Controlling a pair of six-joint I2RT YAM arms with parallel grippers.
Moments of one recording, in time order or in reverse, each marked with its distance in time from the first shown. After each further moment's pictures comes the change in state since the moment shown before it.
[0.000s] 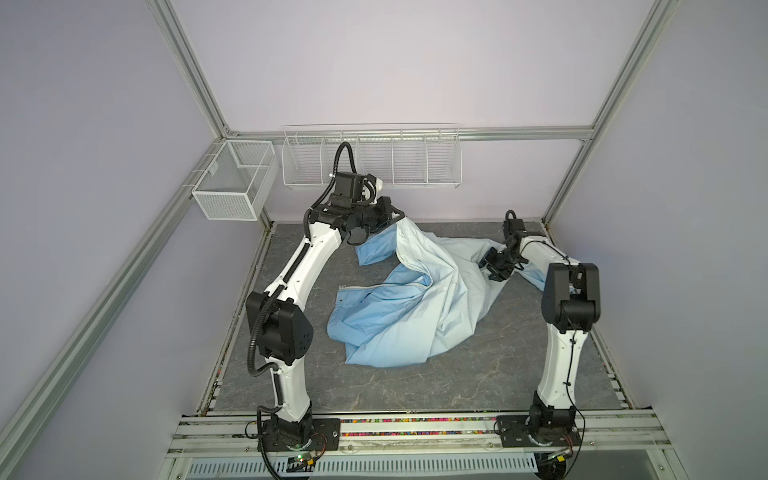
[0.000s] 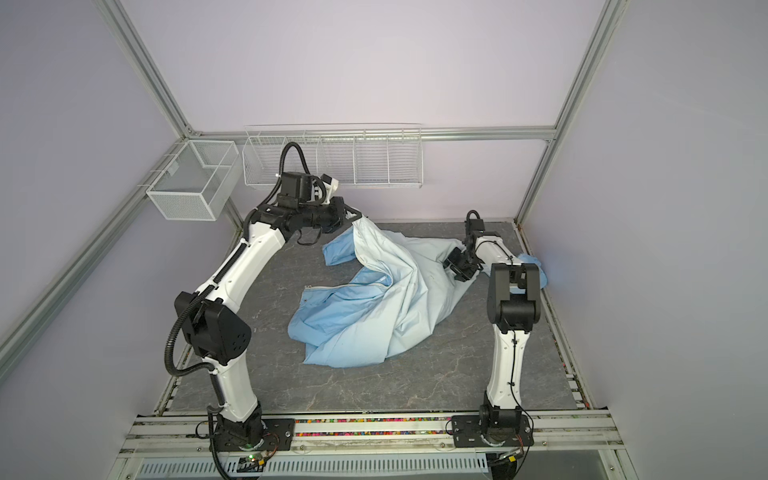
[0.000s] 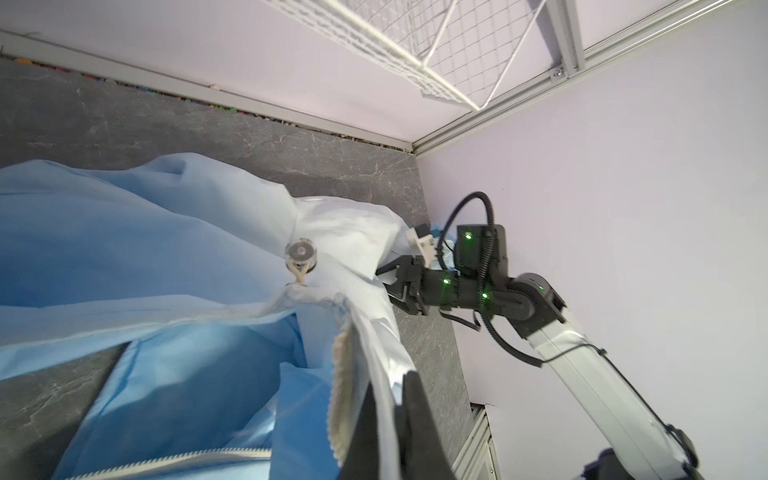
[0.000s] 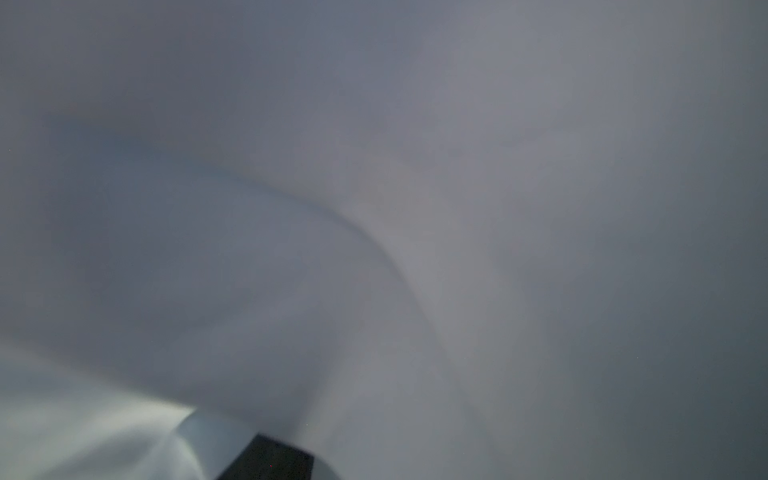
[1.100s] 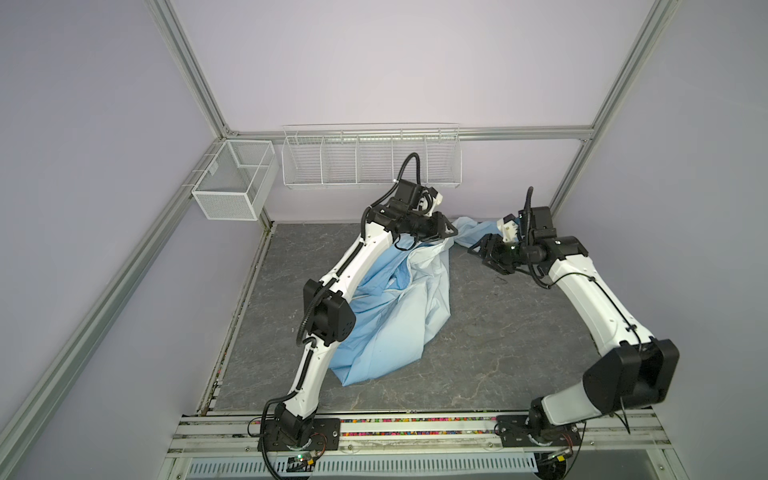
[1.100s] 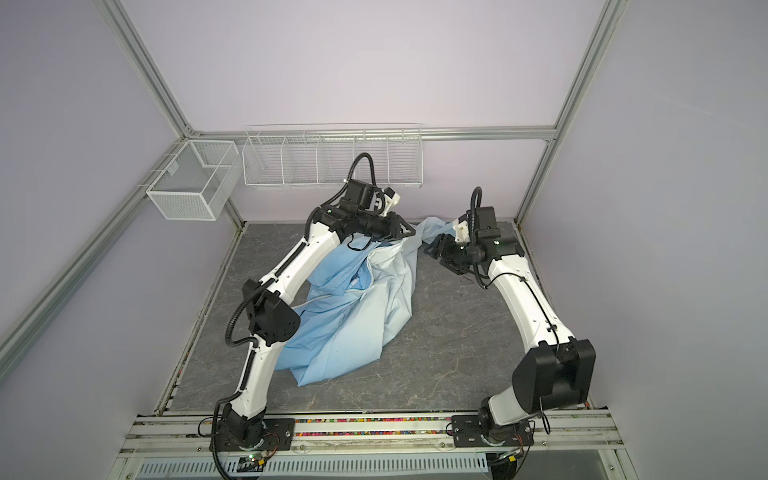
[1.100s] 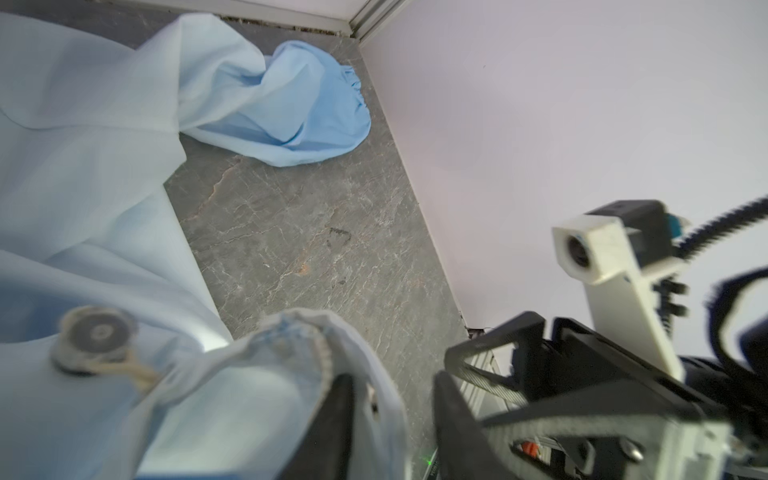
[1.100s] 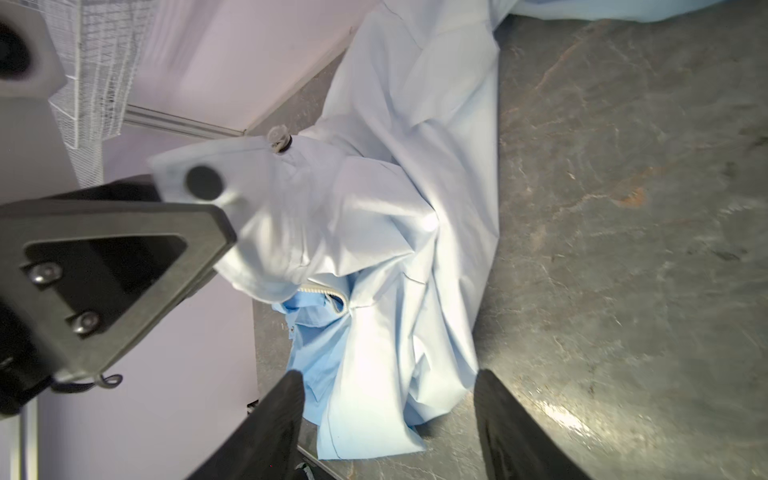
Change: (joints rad) left arm -0.276 0.397 0.461 -0.229 0.010 0.109; right arm 0.094 -0.803 -0.416 -0.010 -0.063 -0.077
